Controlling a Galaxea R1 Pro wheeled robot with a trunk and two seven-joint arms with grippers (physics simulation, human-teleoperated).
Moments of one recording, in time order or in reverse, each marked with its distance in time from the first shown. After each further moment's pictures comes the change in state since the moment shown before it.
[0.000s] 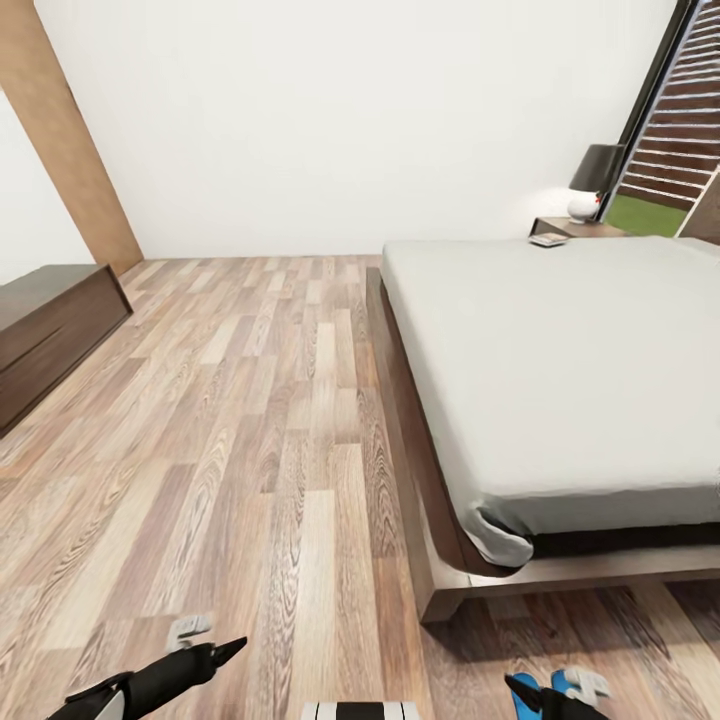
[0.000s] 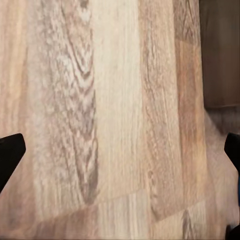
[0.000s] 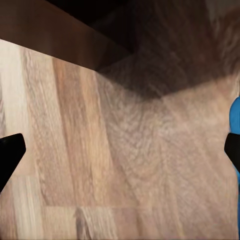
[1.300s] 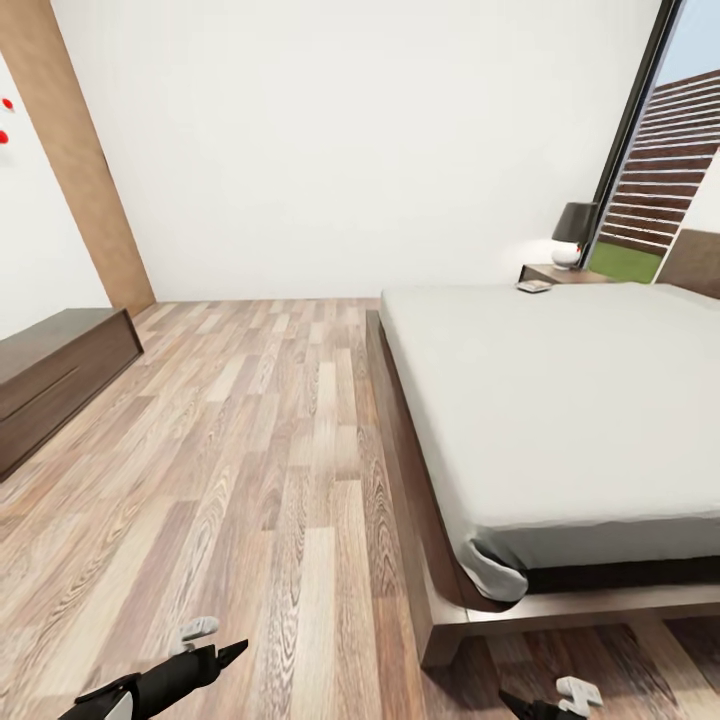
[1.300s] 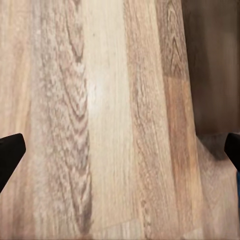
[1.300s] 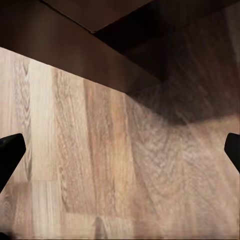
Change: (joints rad) left arm 0.000 -0.021 -0.003 0.005 0.000 0.000 0.092; right arm 0.000 0.012 0.009 0.029 0.045 0.000 -0.014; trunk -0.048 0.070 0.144
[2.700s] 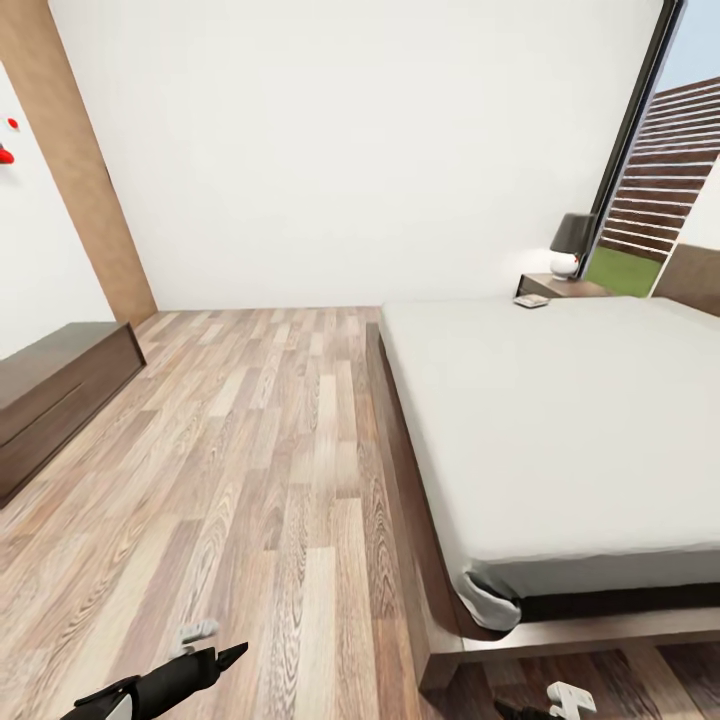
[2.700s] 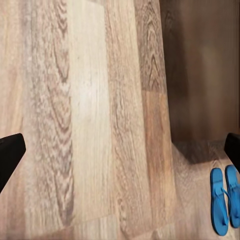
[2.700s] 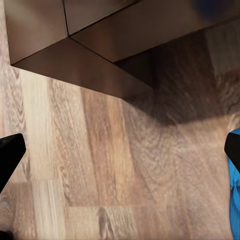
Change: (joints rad) left arm 0.000 0.000 0.000 0.011 0.001 0.000 0.000; right arm 0.000 0.045 -0.001 -0.003 0.049 0.000 -0.168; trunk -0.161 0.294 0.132
